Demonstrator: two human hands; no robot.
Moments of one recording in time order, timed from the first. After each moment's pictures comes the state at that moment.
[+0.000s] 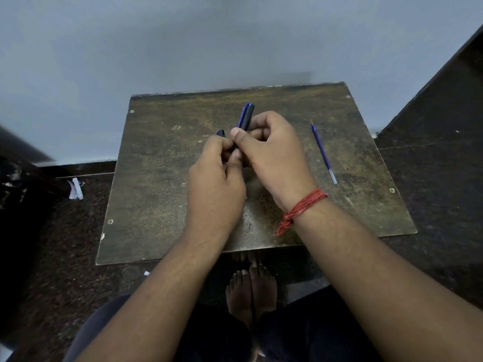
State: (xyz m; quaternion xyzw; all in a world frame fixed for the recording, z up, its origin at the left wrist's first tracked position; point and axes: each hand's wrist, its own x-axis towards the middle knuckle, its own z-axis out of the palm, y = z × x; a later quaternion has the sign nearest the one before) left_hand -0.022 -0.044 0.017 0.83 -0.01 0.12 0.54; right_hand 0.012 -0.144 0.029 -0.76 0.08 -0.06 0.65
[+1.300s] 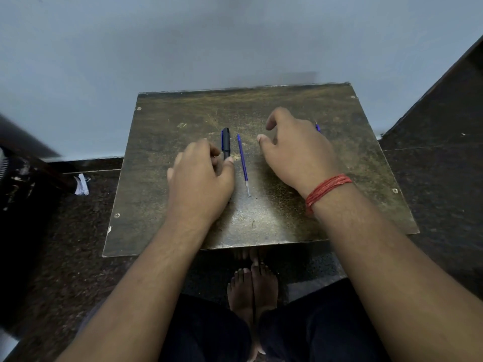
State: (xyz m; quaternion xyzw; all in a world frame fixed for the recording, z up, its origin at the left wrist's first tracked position) left_hand -0.008 -0.012 0.006 0.94 0.02 0.09 0.34; right_hand 0.019 -0.179 0.036 -0.97 -0.01 -0.07 0.21
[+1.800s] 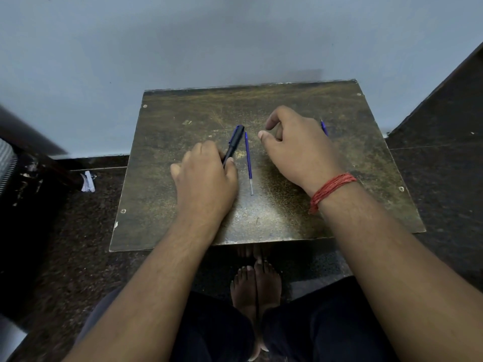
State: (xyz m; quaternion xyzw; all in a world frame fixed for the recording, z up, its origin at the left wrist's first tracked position) left_hand -0.008 -0.019 0.000 0.96 0.04 0.12 0.25; right_hand 0.020 -0.179 0.031 -0.95 -0.01 -0.07 0.30
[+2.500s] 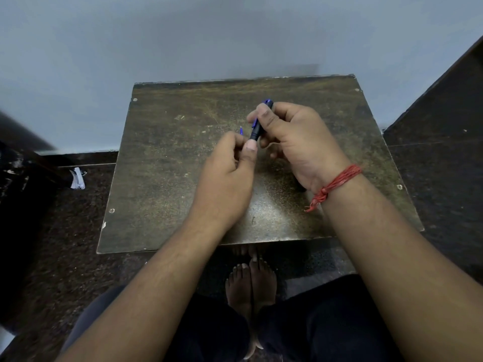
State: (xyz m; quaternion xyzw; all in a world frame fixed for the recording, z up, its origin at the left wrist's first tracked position) left_hand -0.024 -0.042 0.019 0.82 -0.03 0.01 0.57; right_hand 0.024 -0.179 0.029 -0.72 0.01 0.04 0.69
